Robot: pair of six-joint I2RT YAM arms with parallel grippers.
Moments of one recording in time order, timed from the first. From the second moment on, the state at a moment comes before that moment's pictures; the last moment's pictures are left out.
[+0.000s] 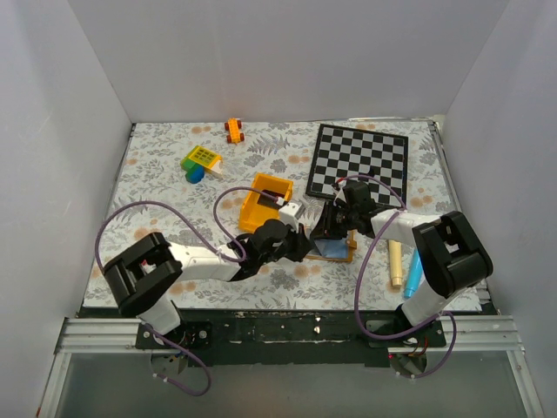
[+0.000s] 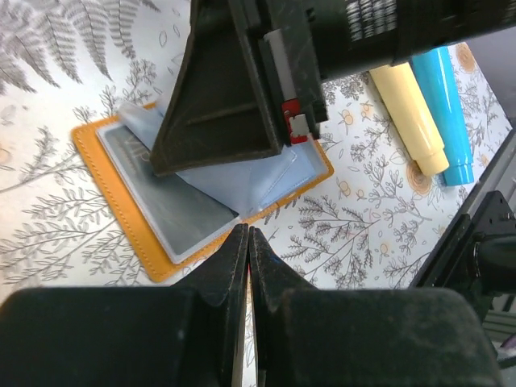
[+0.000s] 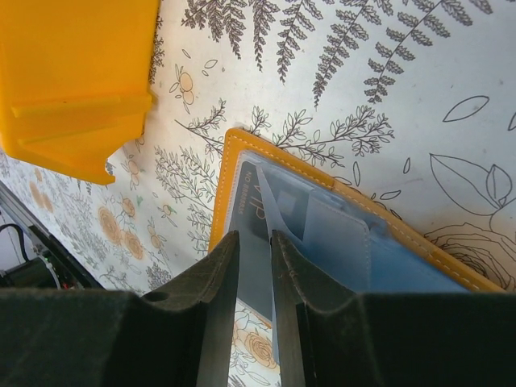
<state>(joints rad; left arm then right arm) -0.99 1.55 0.69 0.46 -0.04 -0.51 0.44 1.62 0.74 0.00 -0.45 0.59</state>
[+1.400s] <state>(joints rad) -1.00 1.91 0.82 0.61 -0.10 -0.73 0.44 1.49 0.73 -0.11 -0.35 0.57</state>
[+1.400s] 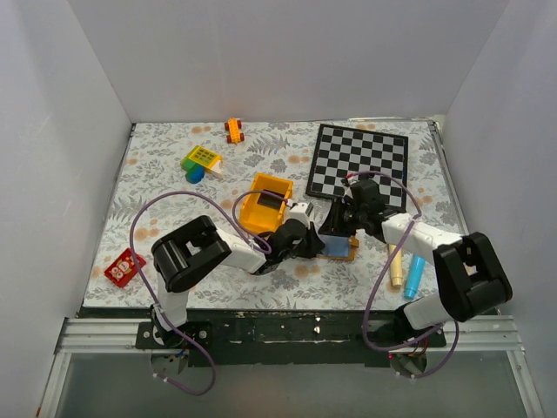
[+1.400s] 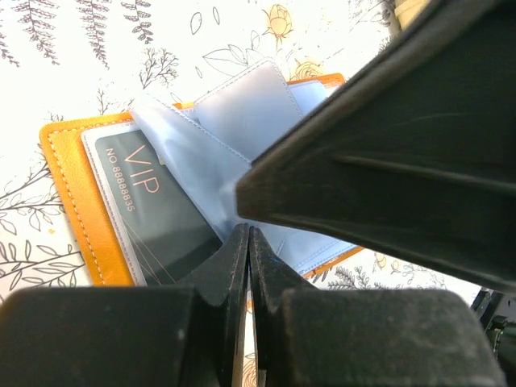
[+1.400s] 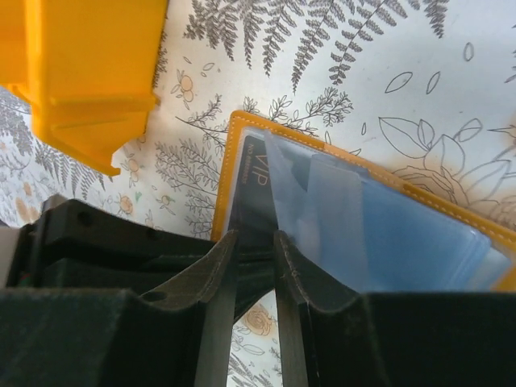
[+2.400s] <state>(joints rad) -1.00 1.88 0.83 0.54 -0.14 -0.75 0.43 1.41 0.65 -0.24 -0.16 0.56</state>
